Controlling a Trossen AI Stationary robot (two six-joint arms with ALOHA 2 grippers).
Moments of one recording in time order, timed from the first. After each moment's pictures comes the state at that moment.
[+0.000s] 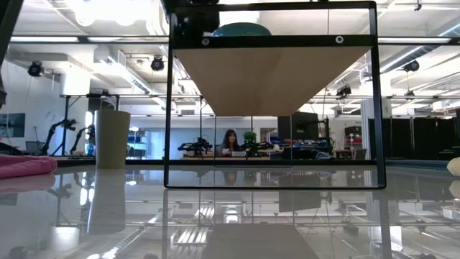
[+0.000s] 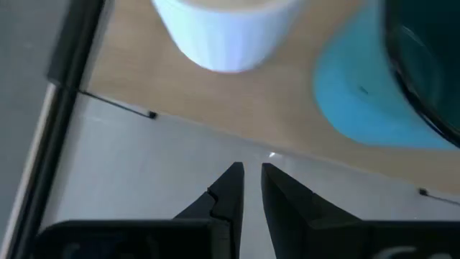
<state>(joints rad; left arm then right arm) 0.37 1.68 1.77 -1.18 0.07 0.11 0.38 1.50 1.67 -1.41 0.67 1.59</state>
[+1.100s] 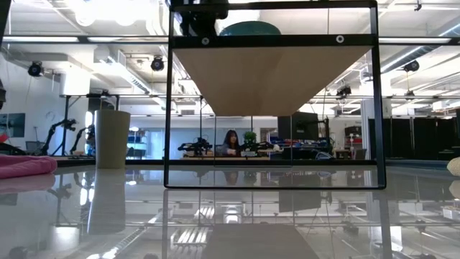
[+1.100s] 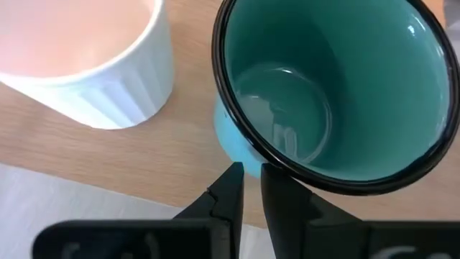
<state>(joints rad) 0.22 1.61 1.59 -0.88 0.12 -0.07 0.38 1.50 1.67 -1.40 0.65 1.59</state>
